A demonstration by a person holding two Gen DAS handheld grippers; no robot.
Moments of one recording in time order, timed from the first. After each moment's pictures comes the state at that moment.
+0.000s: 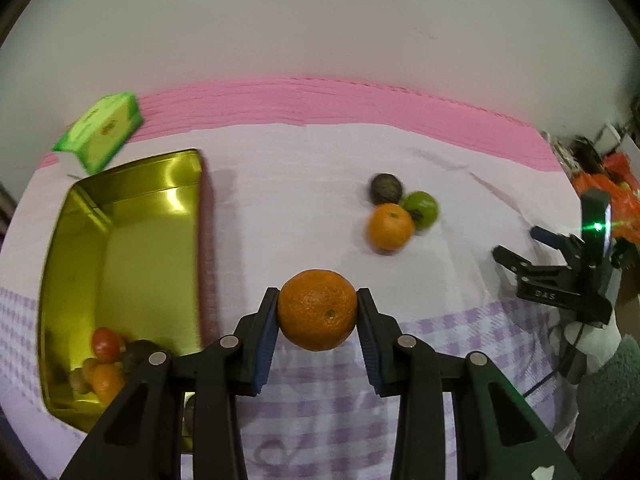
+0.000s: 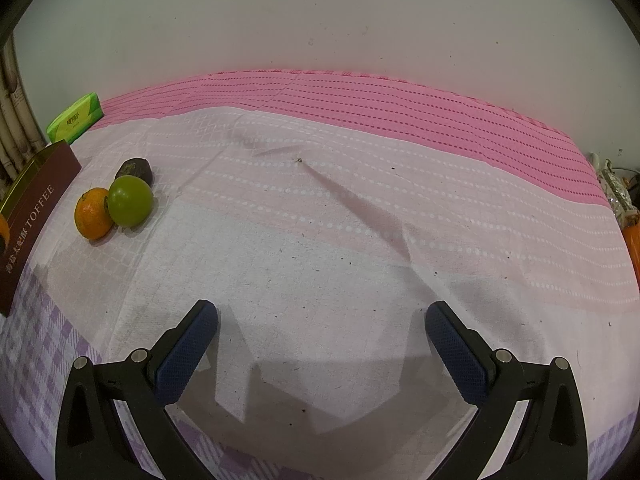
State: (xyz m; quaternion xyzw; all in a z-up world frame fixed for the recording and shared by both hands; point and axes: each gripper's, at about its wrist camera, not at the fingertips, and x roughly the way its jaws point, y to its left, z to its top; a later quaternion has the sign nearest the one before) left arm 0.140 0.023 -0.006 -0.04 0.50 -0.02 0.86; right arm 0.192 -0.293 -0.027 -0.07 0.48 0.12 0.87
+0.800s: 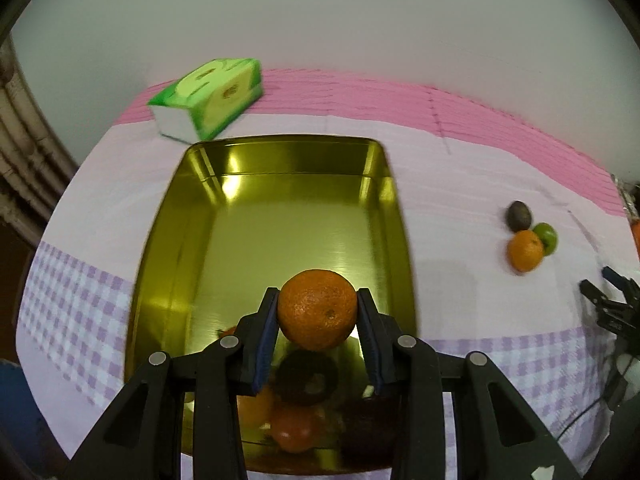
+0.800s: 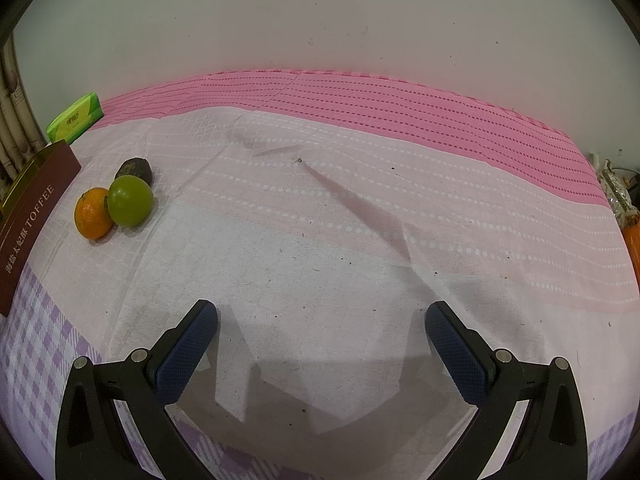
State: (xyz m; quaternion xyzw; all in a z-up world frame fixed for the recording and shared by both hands) left arm 0.140 0.130 -0.015 -0.06 0.51 0.10 0.85; right arm 0.192 -0.294 -0.028 -0.07 0.48 0.12 0.87
